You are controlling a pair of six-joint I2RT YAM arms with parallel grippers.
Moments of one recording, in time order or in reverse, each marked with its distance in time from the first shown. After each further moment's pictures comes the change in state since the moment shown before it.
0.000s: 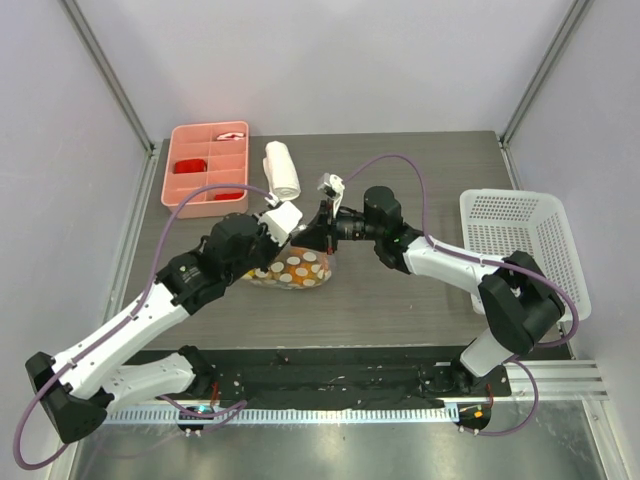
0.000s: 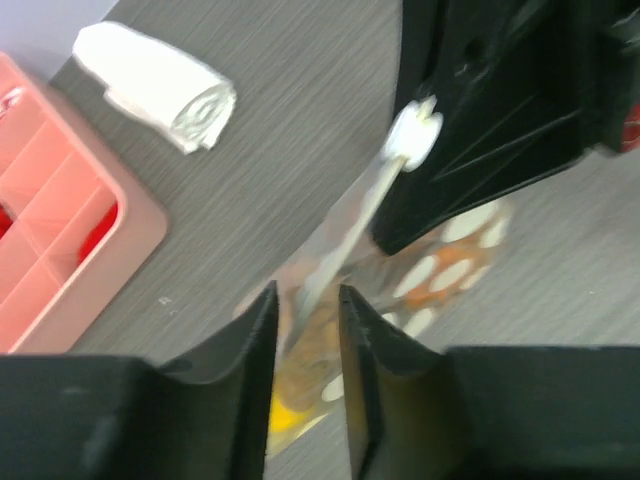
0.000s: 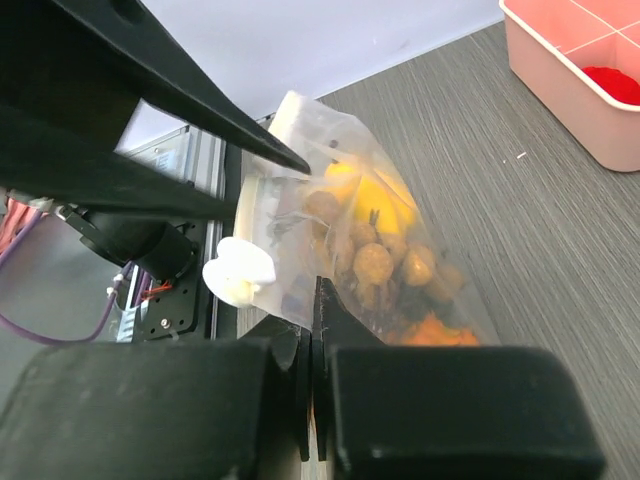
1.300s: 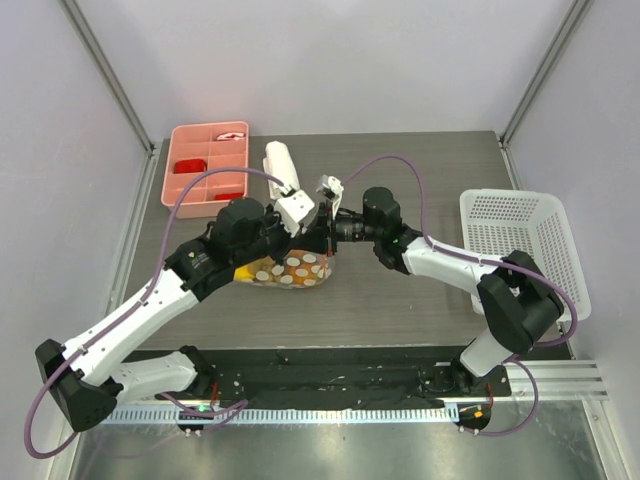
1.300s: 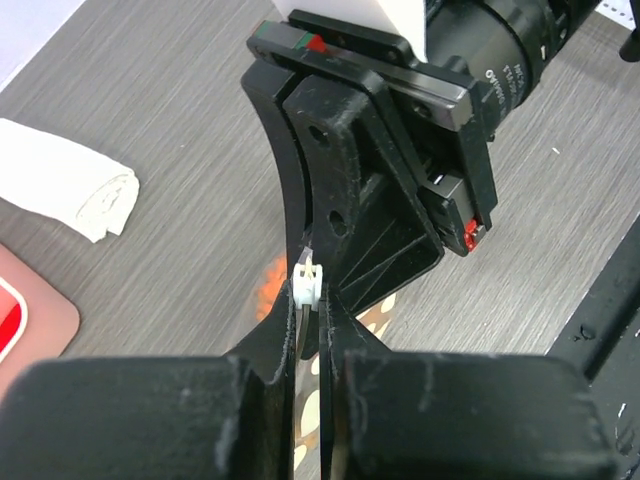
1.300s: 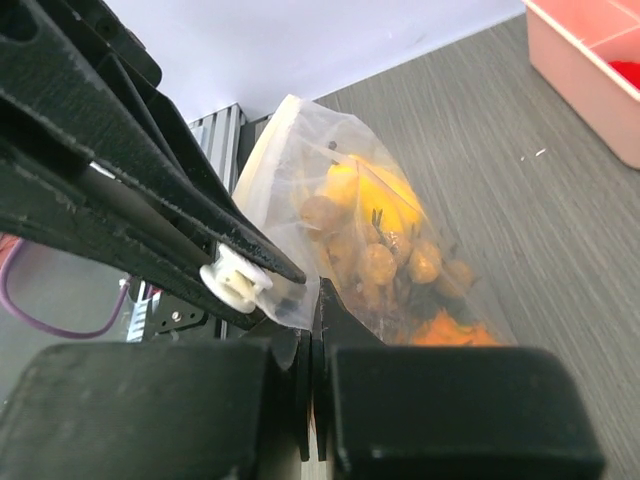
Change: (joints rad) left arm 0.034 0.096 0.103 0.063 0.291 -0.059; right arm 0.005 0.005 -0.001 -0.005 -0.032 0.008
